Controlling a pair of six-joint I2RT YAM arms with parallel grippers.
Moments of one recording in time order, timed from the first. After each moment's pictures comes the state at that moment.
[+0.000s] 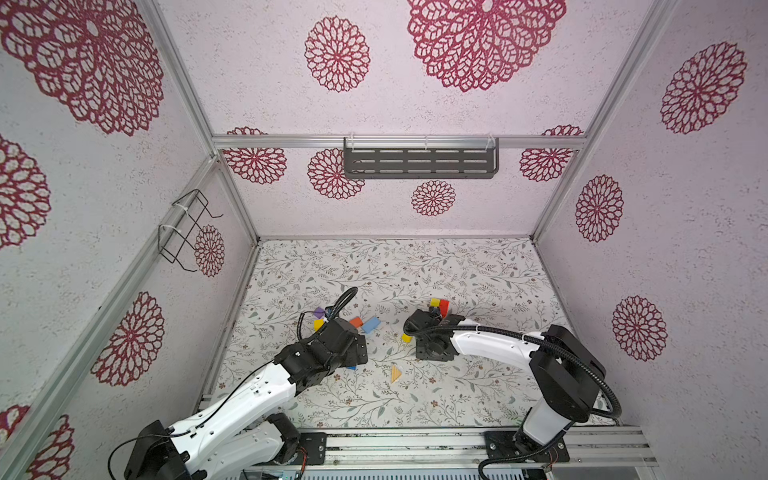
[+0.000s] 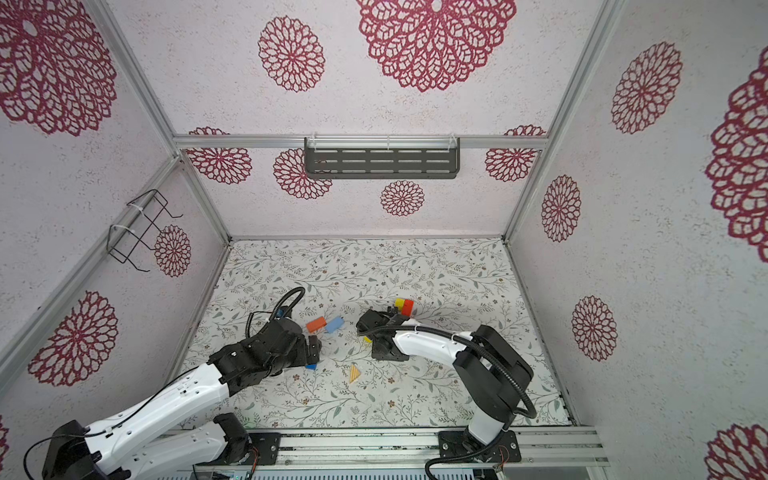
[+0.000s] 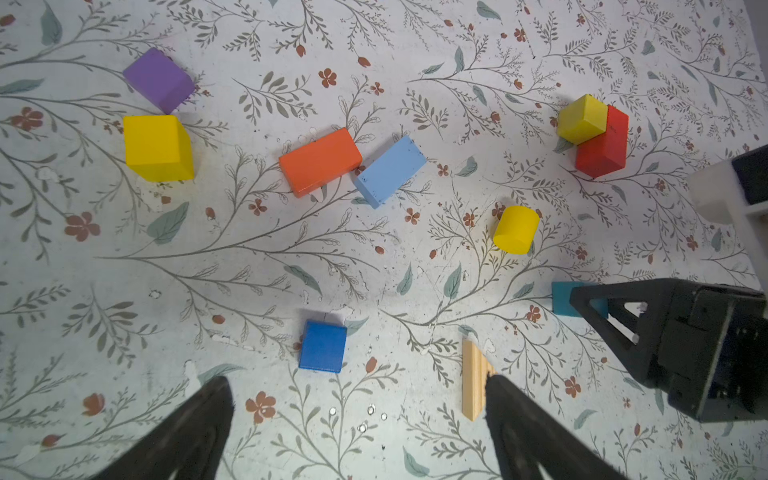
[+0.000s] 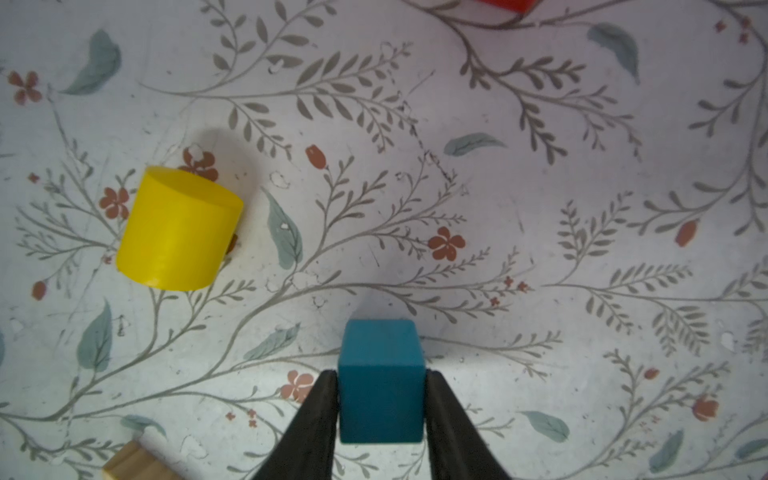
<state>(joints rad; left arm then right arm) -0.76 1.01 0.70 -0.64 -0.26 -0.77 0.89 1.67 1.03 -0.70 0.26 0.92</state>
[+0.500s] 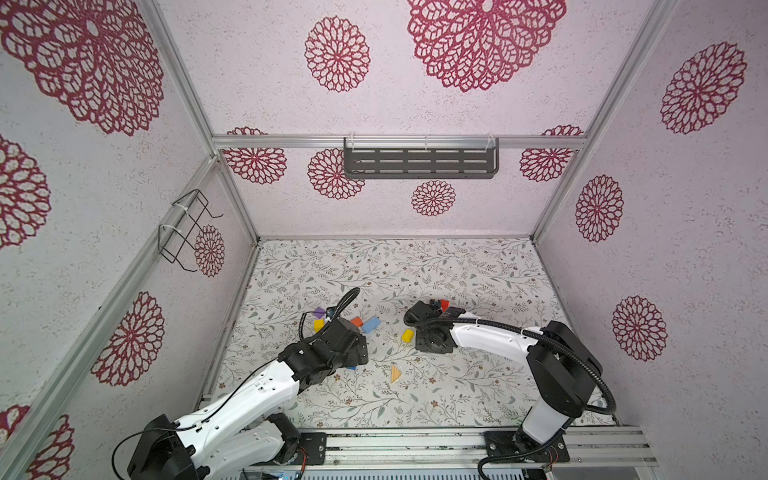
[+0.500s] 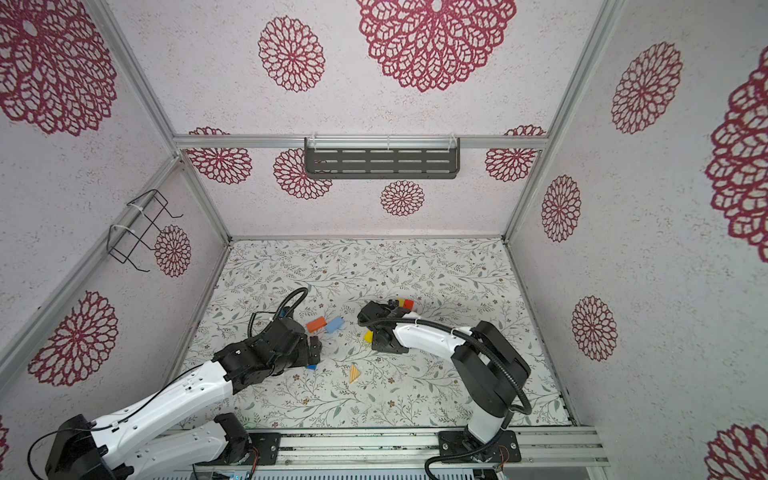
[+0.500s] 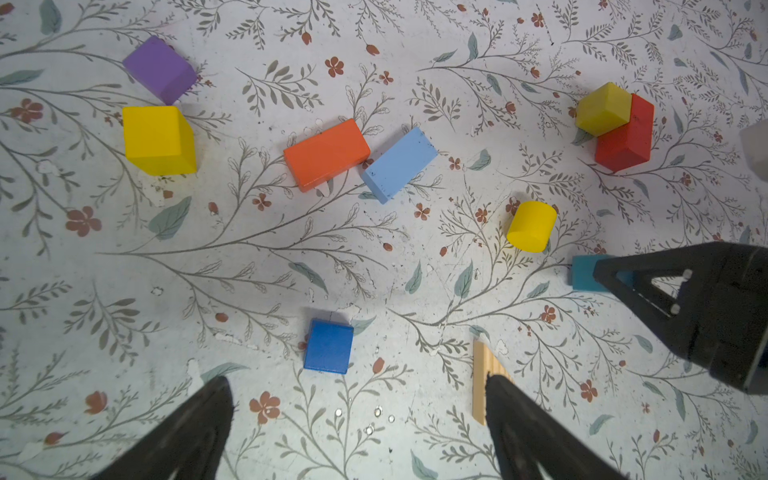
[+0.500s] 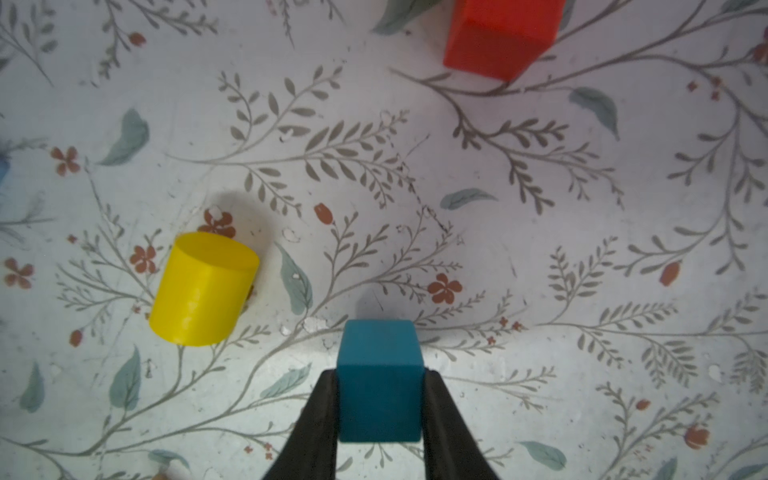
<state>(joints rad) -0.76 1.04 0.70 -0.64 -0.26 -0.77 0.84 1.71 1.11 -0.71 0.26 0.89</state>
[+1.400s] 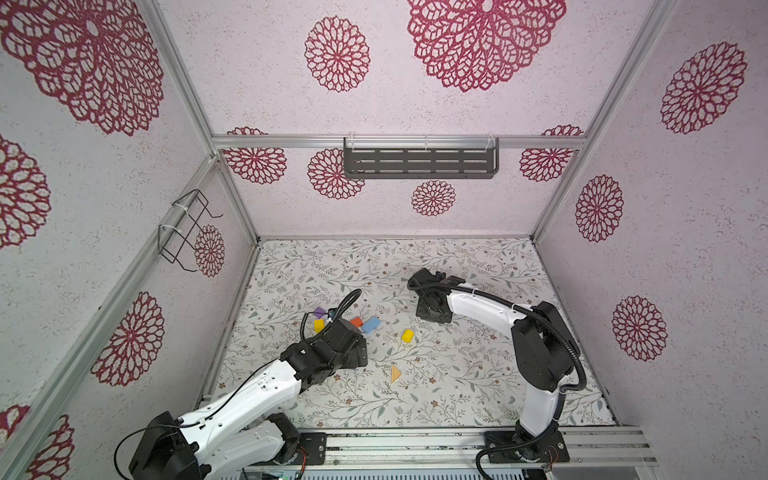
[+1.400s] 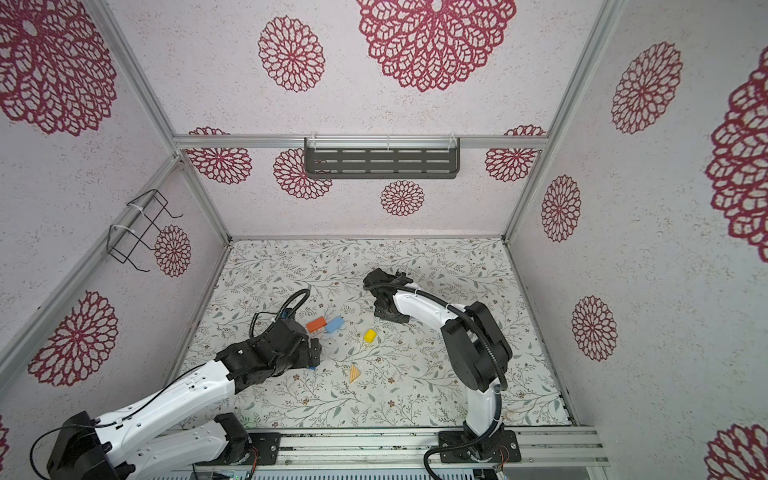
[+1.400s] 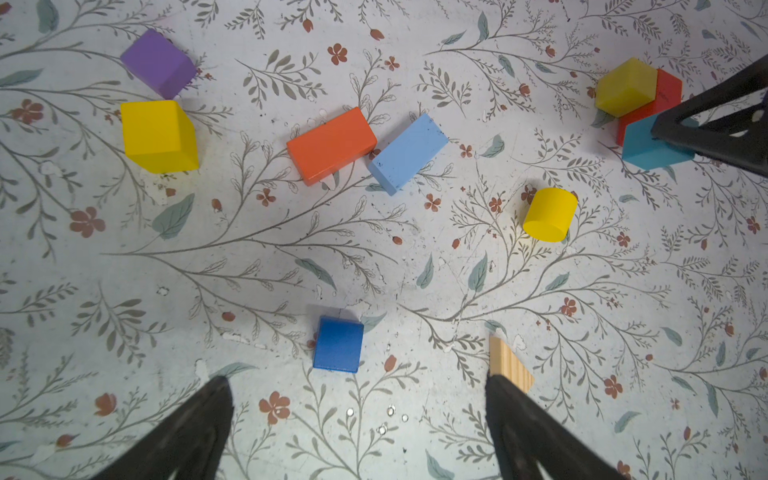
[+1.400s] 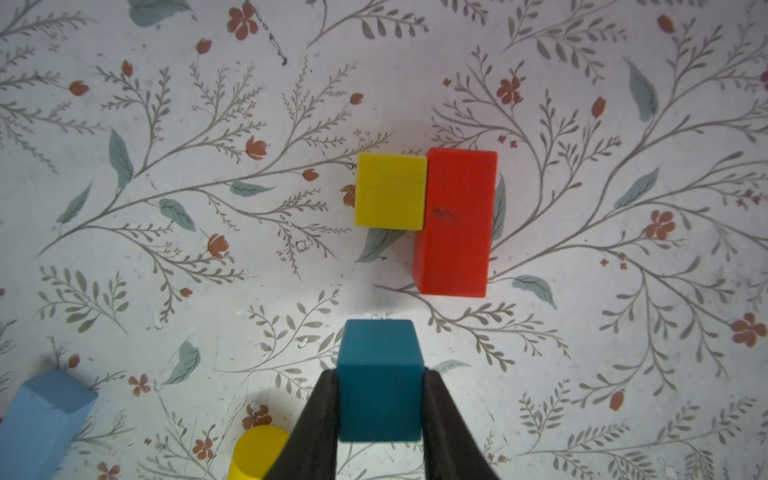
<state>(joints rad) -0.76 1.05 0.69 -0.64 -0.26 -0.74 0.68 1.88 1.40 -0.79 0.30 0.86</state>
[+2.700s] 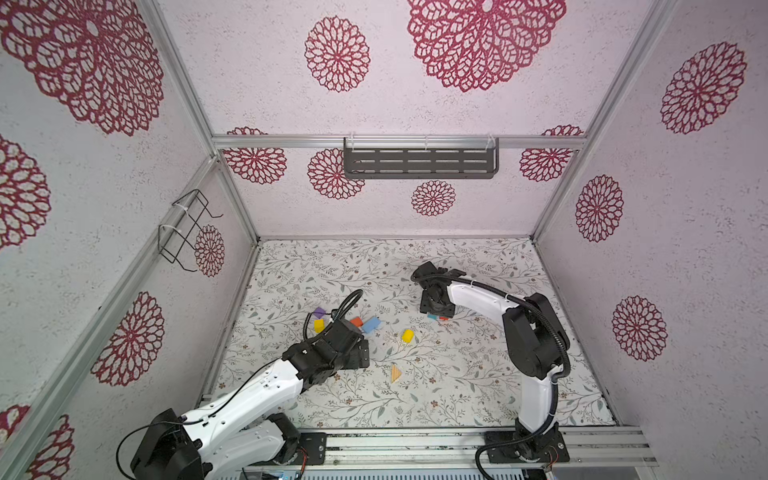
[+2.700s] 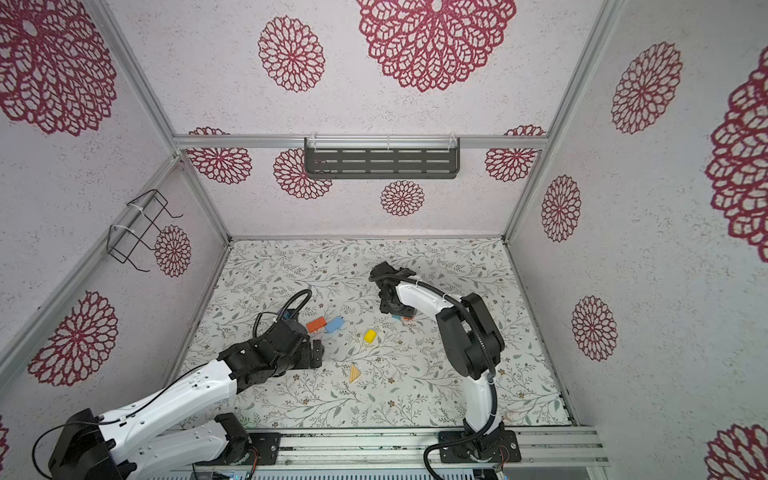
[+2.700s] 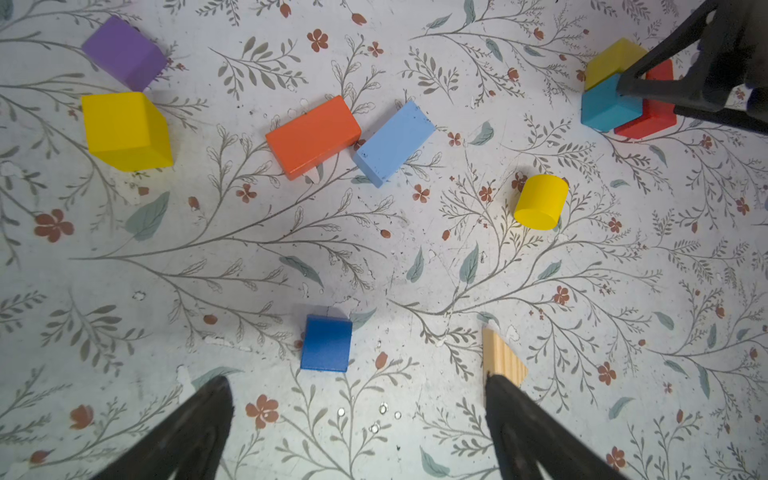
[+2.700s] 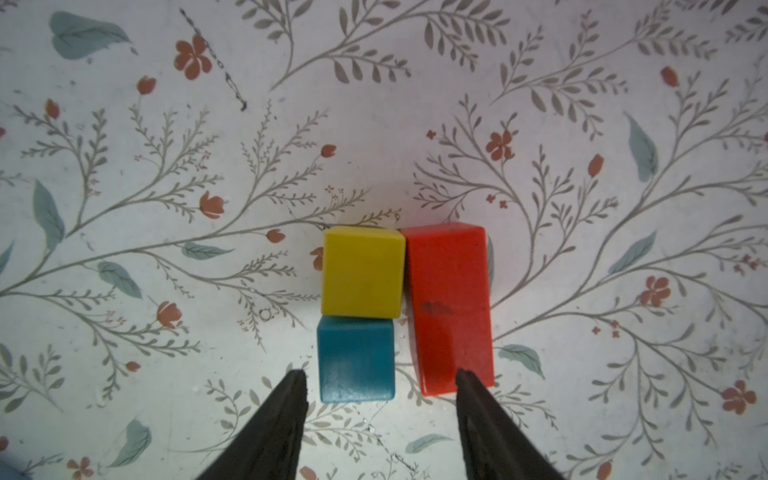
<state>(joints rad) -0.76 1.07 0.68 -0.61 -0.23 -0.72 0.60 1.97 1.46 -0.79 0.28 0.76</state>
